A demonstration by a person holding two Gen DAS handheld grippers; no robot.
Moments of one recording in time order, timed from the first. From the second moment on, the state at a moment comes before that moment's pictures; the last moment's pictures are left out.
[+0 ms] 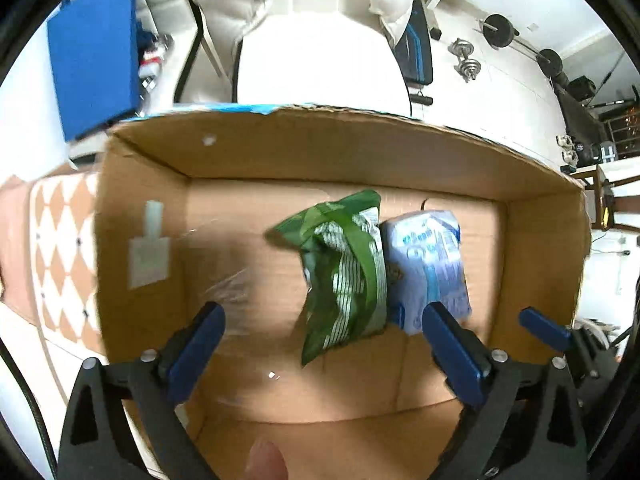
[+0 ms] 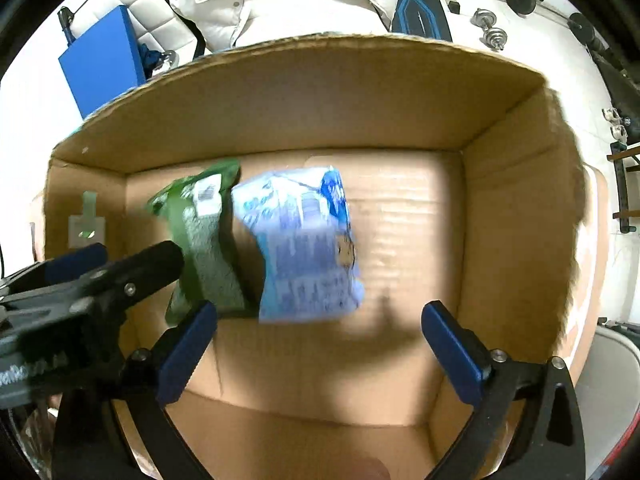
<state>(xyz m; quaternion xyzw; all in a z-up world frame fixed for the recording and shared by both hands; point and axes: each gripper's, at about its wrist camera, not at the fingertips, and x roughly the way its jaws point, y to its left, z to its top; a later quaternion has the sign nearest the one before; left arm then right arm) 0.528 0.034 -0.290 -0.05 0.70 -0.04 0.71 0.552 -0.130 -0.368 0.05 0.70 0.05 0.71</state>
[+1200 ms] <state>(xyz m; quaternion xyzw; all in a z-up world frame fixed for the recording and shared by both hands) 0.364 -0.064 -0.370 0.00 0.74 -0.07 0.67 0.312 -0.216 -0.361 0.08 0.69 -0.02 0.72</state>
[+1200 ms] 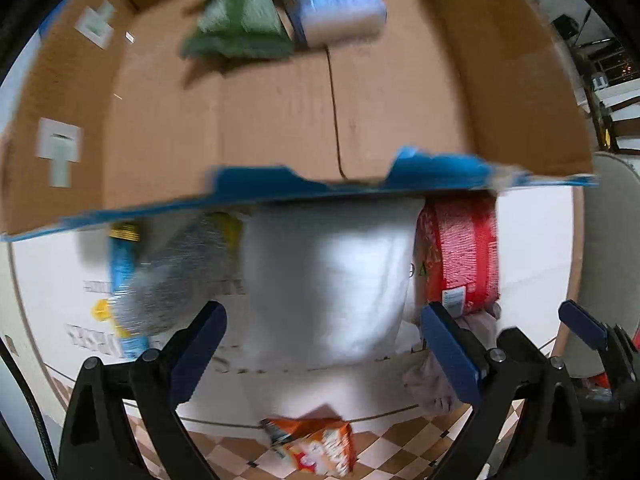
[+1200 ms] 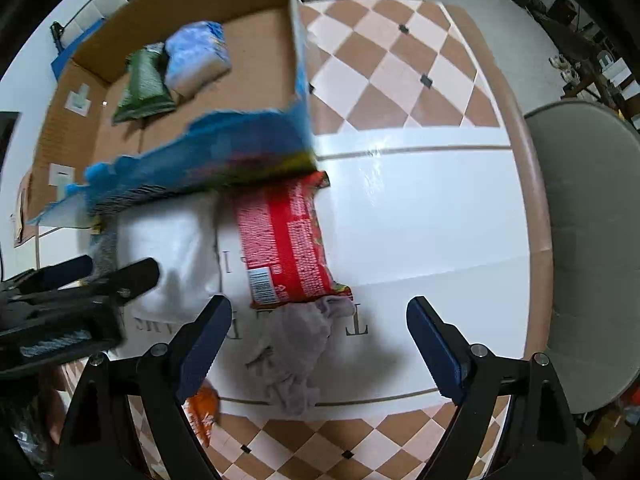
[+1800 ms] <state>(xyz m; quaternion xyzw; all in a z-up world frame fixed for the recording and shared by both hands) 0.310 0.006 -0.391 -0.05 0.75 -0.03 0.66 0.343 -0.186 -0.426 0.08 0.72 -0.02 0.69</state>
